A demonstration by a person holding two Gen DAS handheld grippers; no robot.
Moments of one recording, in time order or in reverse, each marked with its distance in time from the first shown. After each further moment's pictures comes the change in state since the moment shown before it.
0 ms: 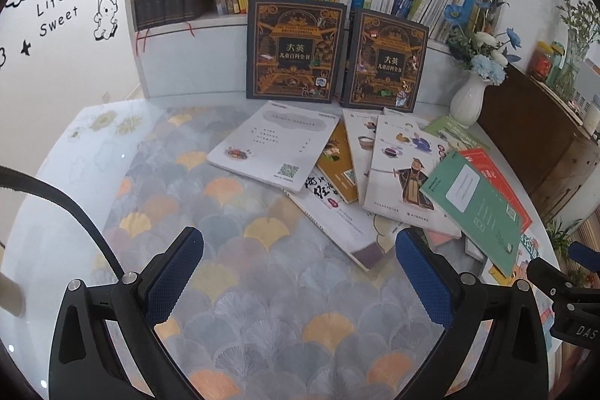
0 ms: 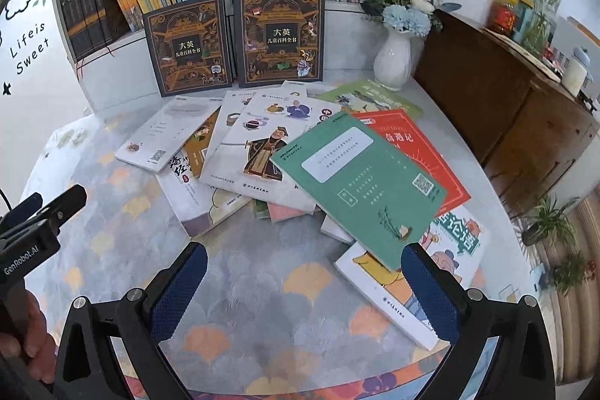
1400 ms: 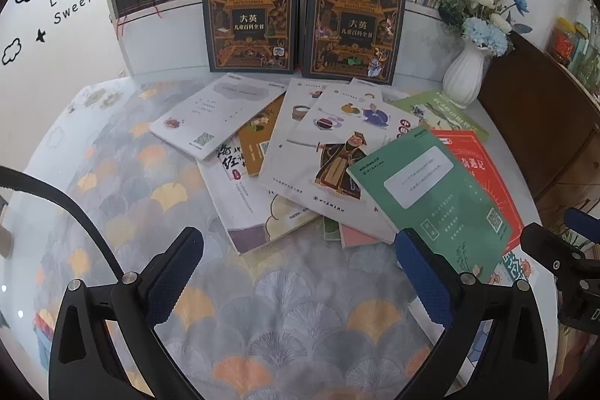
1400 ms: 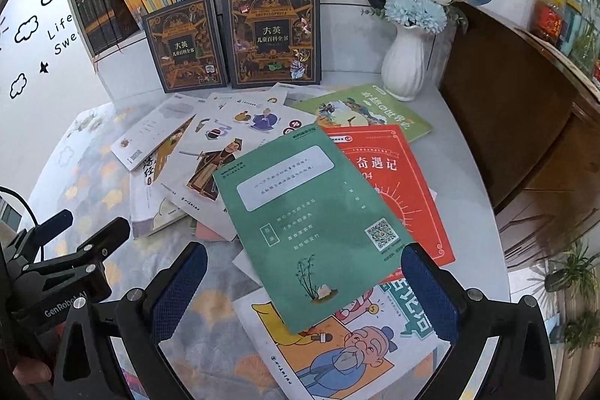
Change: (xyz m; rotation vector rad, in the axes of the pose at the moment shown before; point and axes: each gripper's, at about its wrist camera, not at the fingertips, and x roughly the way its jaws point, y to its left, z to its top) left arm 0.041 -0.161 -0.002 -0.063 0.094 0.138; right arm 0.061 -0.136 0.051 -0.136 0.026 0.202
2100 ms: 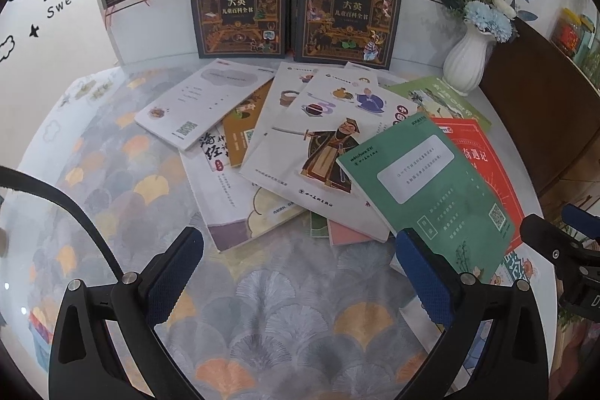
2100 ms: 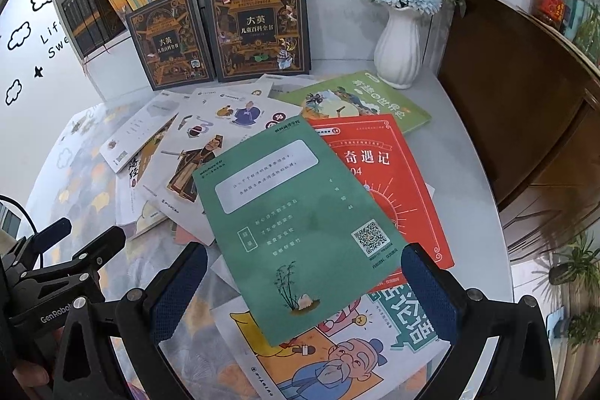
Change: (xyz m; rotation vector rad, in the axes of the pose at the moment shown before) left arm 0.022 -0.017 0.004 0.006 0.059 -0.012; right arm 0.023 -0.024 0.008 0.029 0.039 0.004
